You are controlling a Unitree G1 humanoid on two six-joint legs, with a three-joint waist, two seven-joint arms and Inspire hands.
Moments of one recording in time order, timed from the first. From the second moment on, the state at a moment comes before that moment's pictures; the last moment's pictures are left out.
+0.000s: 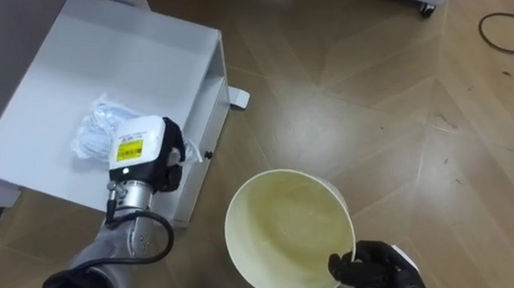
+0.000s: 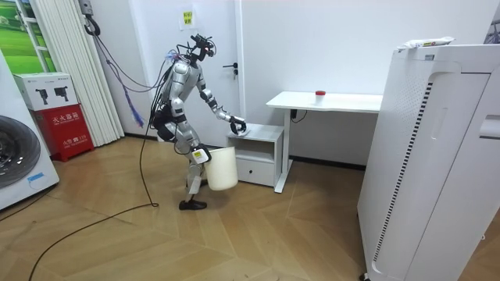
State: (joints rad) left arm -0.77 0.34 -0.49 1.16 0.46 -0.20 0.67; right arm -0.28 -0.30 0.42 0.96 0.60 -0.17 0.00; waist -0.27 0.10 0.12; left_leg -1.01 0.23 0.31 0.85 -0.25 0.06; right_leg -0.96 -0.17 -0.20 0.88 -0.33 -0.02
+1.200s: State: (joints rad) left arm -0.36 0.07 -0.68 0.98 -0.40 -0.23 -0.05; right arm -0.27 -0.19 0.47 1.08 0.58 -0.20 -0.09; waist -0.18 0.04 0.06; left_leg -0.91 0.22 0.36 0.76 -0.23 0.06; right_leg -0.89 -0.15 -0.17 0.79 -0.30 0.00
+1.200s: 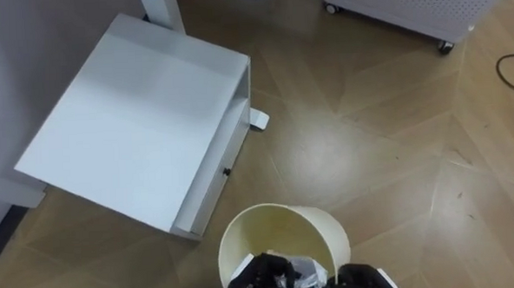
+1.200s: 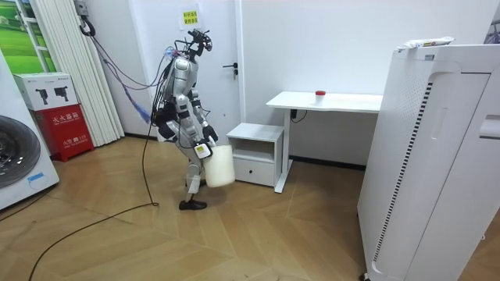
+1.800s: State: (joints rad) left arm -0.34 0.07 -0.69 0.98 -0.35 -0.23 -0.05; right arm -0.27 -0.19 0.47 1.10 0.58 -0.22 -0.08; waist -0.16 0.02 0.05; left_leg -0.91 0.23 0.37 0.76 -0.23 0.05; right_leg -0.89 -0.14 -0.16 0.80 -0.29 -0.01
